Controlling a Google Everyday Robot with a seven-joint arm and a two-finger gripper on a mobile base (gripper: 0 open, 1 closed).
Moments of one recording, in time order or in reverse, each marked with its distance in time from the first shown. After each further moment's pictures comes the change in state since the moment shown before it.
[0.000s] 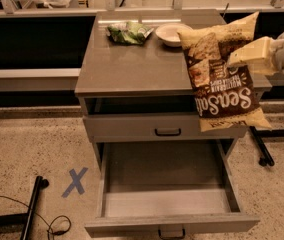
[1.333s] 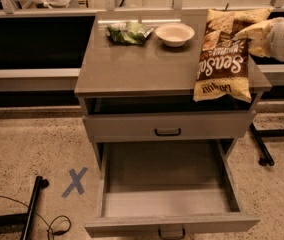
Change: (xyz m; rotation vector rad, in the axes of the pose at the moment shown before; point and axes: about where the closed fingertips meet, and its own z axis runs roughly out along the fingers) arm -0.105 -0.064 0.023 -0.034 -0.295 0.571
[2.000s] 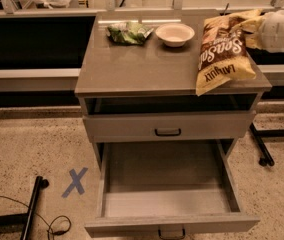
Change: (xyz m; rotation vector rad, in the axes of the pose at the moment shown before) arm -0.057 -0.010 0.042 -0.001 -0.056 0.129
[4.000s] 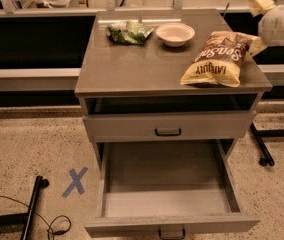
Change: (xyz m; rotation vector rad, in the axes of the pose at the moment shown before) arm -0.029 0.007 0.020 -0.015 -0.017 -0.029
